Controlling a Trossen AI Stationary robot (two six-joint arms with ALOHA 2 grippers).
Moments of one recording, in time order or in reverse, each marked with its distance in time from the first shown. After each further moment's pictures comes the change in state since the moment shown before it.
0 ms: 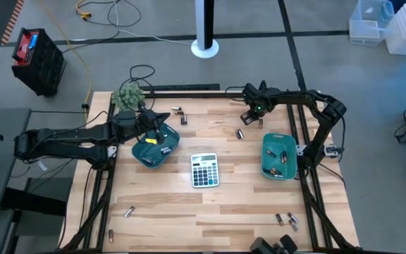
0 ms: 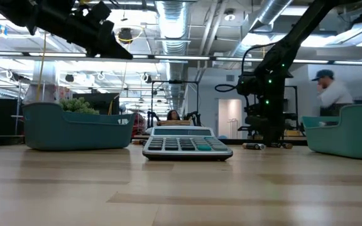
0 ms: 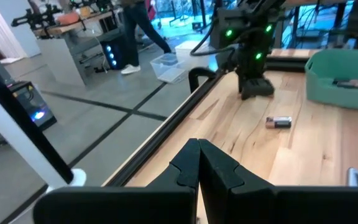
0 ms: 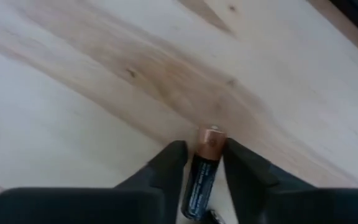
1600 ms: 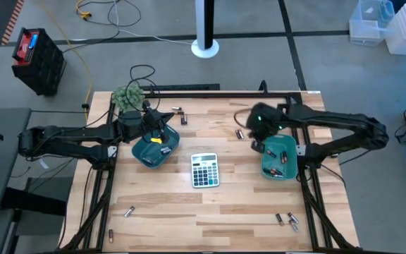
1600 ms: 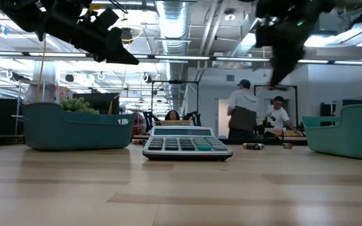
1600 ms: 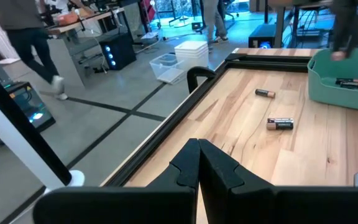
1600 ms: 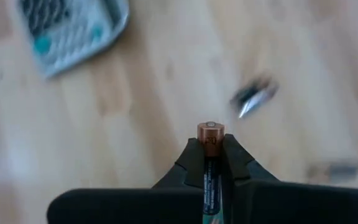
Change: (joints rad) left arm 0.009 0.092 0.000 0.097 0.010 0.004; right arm 0.499 -0.607 -0.003 -0.336 -0.234 -0.117
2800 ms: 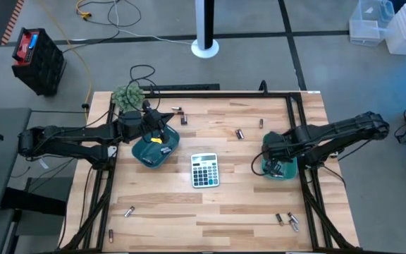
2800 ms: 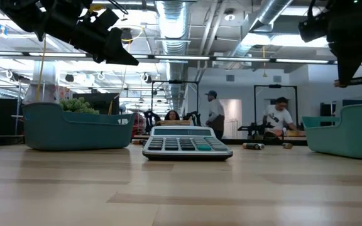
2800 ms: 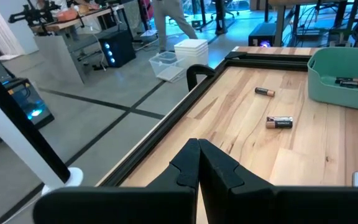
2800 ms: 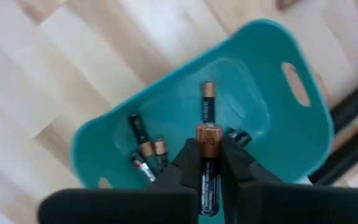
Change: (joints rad) left arm 0.000 0.000 0.000 -0.009 0.000 -0.013; right arm 0.463 -0.044 0.000 -0.479 0.281 0.795
